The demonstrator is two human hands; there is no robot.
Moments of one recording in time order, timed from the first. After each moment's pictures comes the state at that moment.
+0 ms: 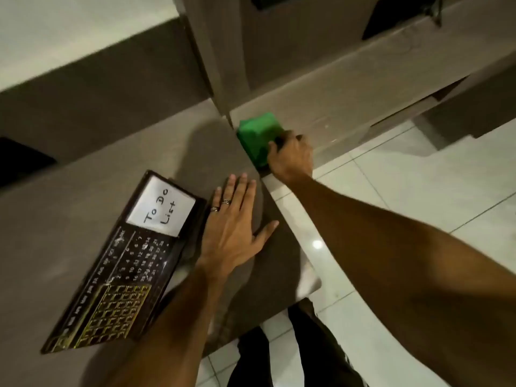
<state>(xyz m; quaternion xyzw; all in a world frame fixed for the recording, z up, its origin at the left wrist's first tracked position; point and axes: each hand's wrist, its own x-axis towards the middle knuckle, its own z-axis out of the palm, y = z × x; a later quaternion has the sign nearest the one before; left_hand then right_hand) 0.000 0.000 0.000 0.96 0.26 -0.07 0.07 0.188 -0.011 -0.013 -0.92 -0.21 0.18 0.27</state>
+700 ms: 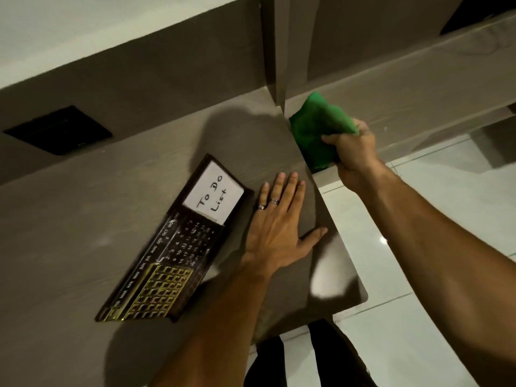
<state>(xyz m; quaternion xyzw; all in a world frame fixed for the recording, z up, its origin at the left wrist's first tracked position) -0.005 0.001 -0.014 0.96 0.25 -0.07 0.11 0.193 -0.003 0.016 -0.67 0.01 0.37 0.65</state>
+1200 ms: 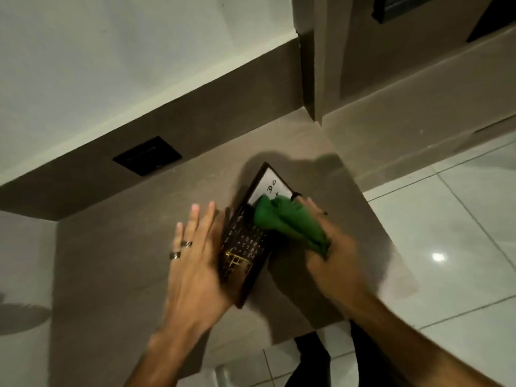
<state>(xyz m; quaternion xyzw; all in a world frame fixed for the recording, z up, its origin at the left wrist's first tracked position) -0.198 0.035 0.132 0.92 0.38 0.01 0.10 -0.019 -0.082 0.069 -0.66 -0.35 0.28 0.60</state>
